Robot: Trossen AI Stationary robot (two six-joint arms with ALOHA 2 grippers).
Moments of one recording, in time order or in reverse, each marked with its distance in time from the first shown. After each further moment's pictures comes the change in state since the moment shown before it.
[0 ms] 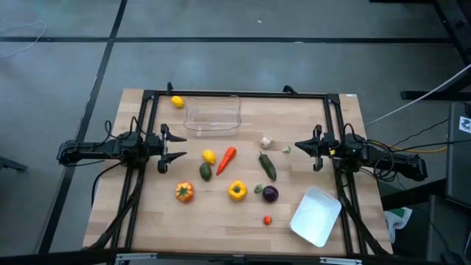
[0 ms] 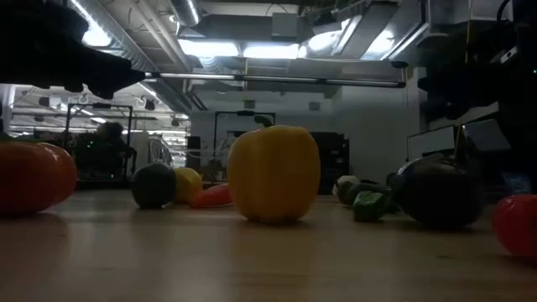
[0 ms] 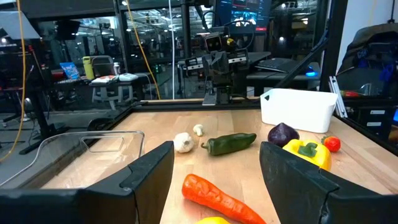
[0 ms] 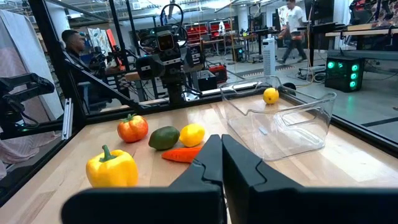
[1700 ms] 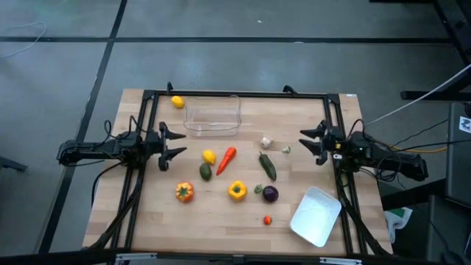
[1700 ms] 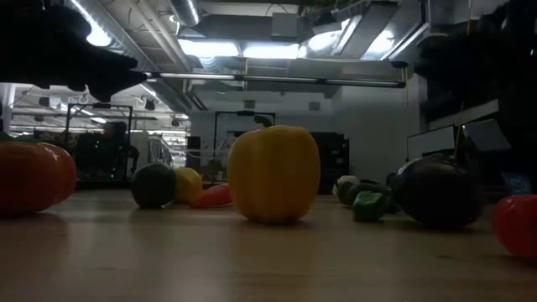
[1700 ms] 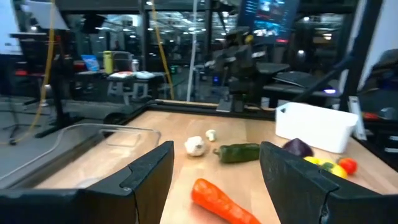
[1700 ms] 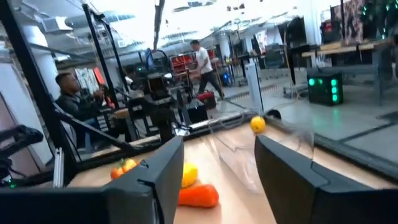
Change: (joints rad) left arm 0.000 0.000 0.000 0.023 -0.099 -0.089; right arm 0.000 0.019 0.081 0.052 0.101 0.080
